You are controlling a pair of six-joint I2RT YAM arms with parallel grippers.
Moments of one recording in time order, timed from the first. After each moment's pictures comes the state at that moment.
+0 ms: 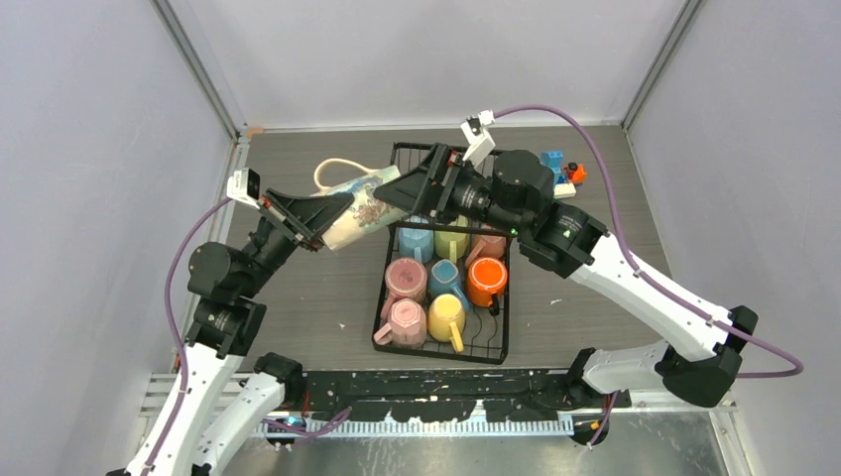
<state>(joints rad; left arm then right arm) -0.35 0.60 0.83 0.14 0.40 -1.52 0.93 1.27 1.47 -0.26 -0.07 0.95</state>
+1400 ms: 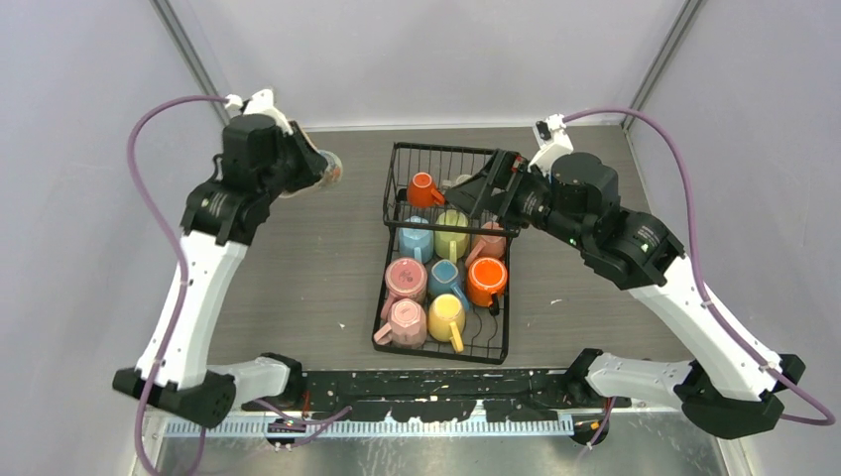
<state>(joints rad) -0.33 1.17 1.61 -0.81 -0.10 -0.52 0.79 1.10 1.51 -0.68 0.07 0.80</state>
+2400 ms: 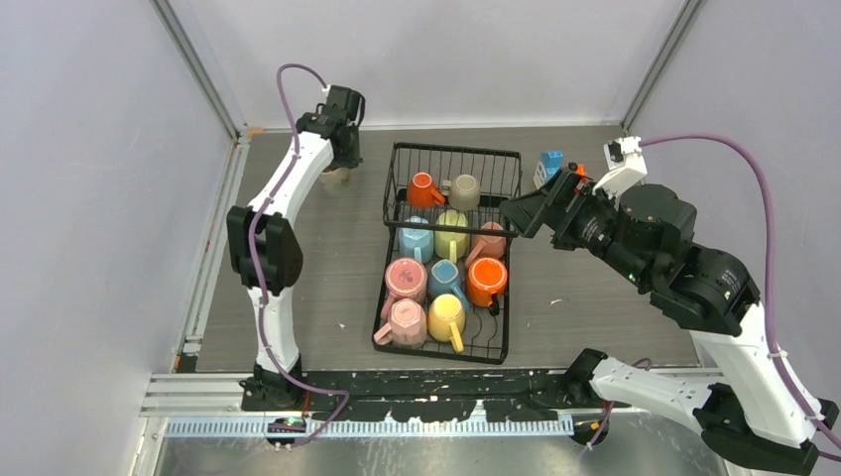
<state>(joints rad) -0.29 2.02 2.00 -0.88 -0.25 -0.26 0.79 0.90 1.54 -0.91 0.25 0.75</state>
